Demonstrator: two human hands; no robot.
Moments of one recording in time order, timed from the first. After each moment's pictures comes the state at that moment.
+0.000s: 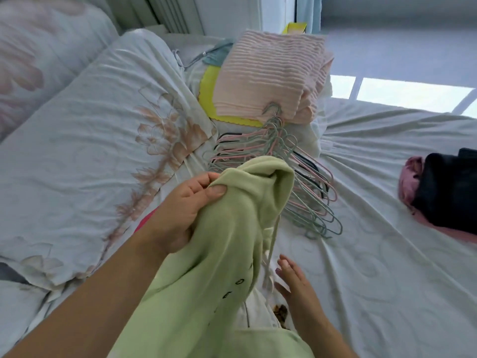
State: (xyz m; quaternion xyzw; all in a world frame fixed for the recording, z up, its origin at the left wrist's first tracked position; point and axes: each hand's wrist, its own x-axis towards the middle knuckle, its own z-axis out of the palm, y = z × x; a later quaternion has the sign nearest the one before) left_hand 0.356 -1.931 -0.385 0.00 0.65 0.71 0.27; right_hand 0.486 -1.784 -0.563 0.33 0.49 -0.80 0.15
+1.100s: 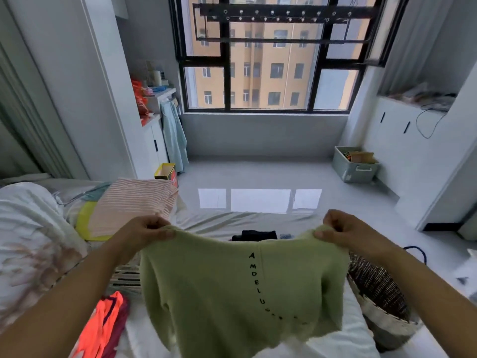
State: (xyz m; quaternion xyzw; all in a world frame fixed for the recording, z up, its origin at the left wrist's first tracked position) left_hand 0.481 -1.734 -0.195 0.26 0.77 0.54 0.23; right_hand 0.742 -1.400 -0.171 0.19 0.86 -0.47 -0.10
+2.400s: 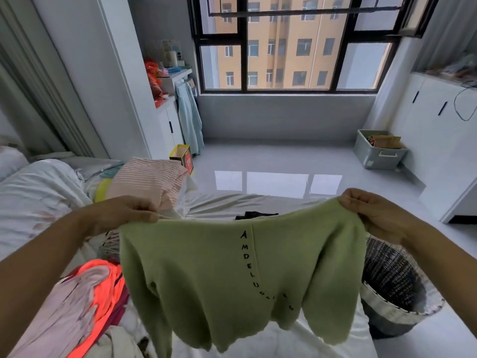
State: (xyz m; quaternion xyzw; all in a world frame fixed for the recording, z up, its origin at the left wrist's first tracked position) left_hand 0.516 -1.737 -0.160 0.27 0.85 0.35 0.30; right_hand 0.779 -1.320 -0.173 0.13 0.69 -0.71 -0.04
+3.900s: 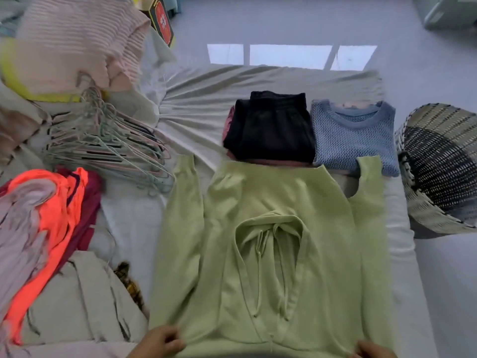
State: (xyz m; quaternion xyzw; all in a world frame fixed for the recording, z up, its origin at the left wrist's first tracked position) left_hand 0.655 -1.792 -0.637 0.13 0.80 0.16 0.56; right_hand 0.970 -1.386 -0.705 0.43 0.73 -0.39 0.35
